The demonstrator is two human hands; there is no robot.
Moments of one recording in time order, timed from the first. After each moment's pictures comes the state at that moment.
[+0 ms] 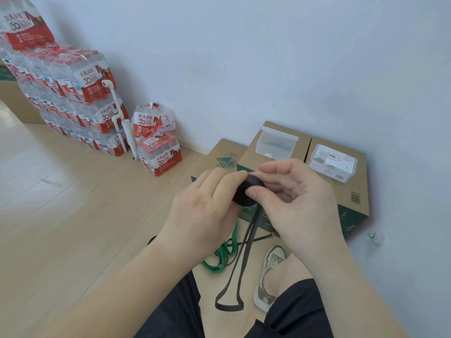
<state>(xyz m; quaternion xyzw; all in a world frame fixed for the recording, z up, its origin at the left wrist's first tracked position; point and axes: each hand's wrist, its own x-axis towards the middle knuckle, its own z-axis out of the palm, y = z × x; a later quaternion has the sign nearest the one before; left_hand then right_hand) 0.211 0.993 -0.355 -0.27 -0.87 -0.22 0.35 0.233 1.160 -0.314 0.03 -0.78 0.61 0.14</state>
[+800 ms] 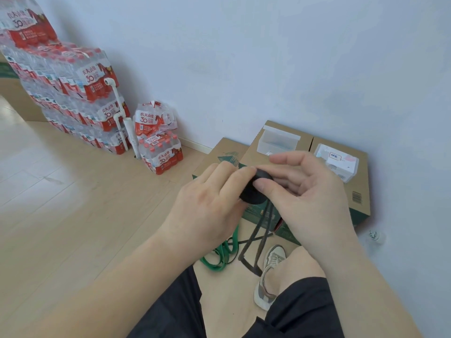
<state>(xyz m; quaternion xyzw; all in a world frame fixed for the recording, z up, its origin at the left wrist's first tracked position) 0.208 0.990 -0.351 -0.31 -0.86 -0.20 0.34 0.232 1.166 -0.306 0.04 -0.76 0.64 0.12</state>
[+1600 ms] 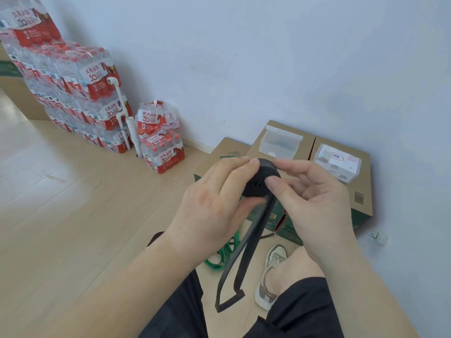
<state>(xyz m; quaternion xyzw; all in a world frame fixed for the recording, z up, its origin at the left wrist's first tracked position) 0.210 0.995 -0.352 -0.31 -0.84 -0.28 0.36 0.235 1.168 -0.317 0.02 -0.71 0.70 0.14</state>
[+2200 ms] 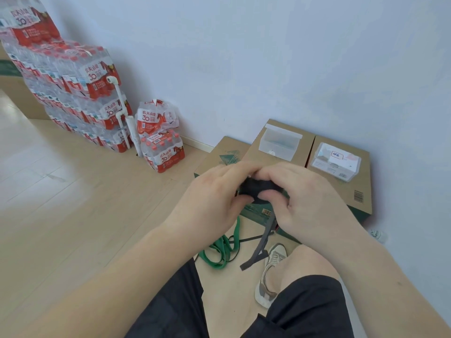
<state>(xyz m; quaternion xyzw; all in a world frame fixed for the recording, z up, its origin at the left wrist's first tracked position) 0.205 0.989 -0.345 -0.29 -0.88 -0.33 0.18 0.220 1.182 -0.315 0.24 -0.92 0.24 0.19</state>
